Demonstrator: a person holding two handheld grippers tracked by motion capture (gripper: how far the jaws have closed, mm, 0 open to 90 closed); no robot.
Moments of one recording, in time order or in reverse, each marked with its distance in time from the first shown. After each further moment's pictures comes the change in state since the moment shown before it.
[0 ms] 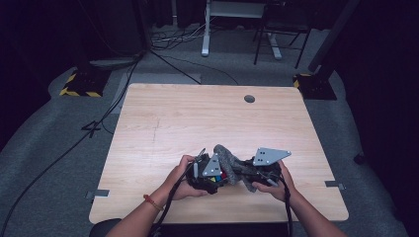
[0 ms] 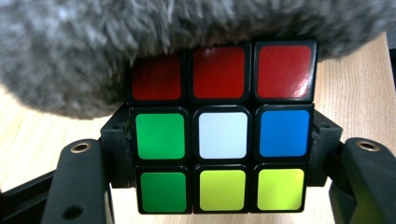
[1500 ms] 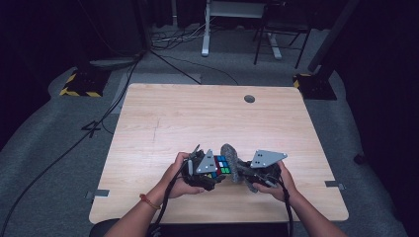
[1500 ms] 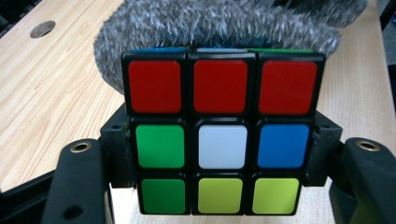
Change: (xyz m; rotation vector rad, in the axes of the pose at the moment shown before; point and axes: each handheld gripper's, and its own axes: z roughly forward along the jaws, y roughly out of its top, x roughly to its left) left arm 0.008 0.000 -0.016 -0.046 0.025 -0.009; right arm -0.001 -0.009 0.004 0.093 -0.065 -0.039
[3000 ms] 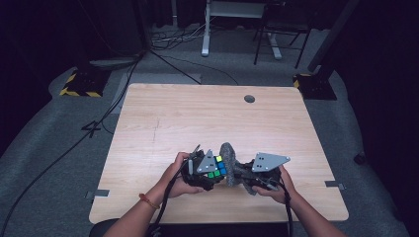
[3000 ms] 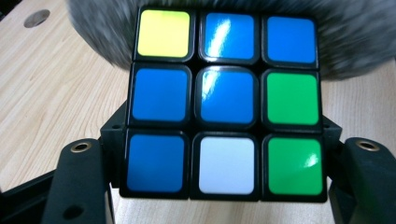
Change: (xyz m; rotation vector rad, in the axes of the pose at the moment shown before) left arm 0.002 -0.003 0.003 0.035 -0.010 0.003; right arm 0.010 0.007 -0.007 -0.098 0.060 -0.037
